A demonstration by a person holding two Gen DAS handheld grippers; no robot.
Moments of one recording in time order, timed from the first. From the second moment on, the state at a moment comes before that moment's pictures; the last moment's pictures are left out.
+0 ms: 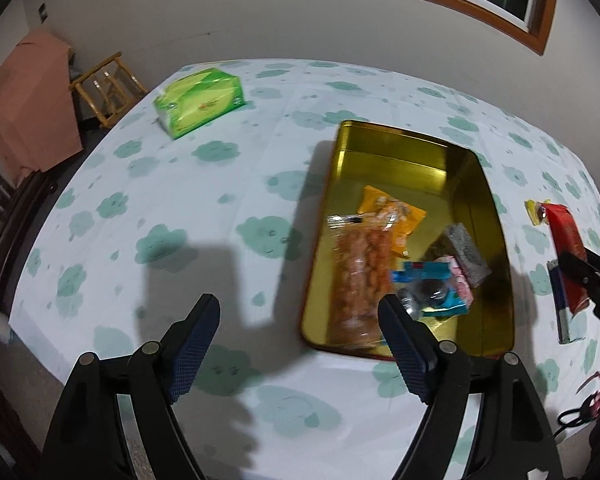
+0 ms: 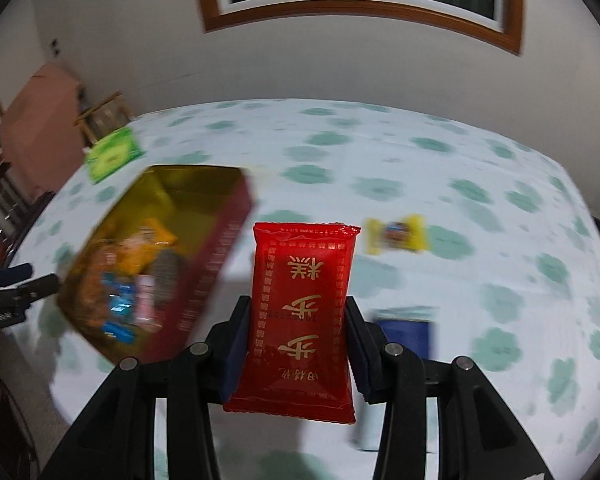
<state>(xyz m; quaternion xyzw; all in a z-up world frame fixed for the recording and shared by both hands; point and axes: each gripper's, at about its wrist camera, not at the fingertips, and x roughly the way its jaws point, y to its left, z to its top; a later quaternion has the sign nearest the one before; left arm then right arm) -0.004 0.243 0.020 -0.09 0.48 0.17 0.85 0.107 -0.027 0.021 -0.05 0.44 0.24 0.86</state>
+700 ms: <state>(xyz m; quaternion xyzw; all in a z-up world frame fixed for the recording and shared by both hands) -0.041 0.285 0.004 -0.12 0.49 0.22 0.83 0.080 0.103 0.004 -0.11 0.45 0.31 0.83</state>
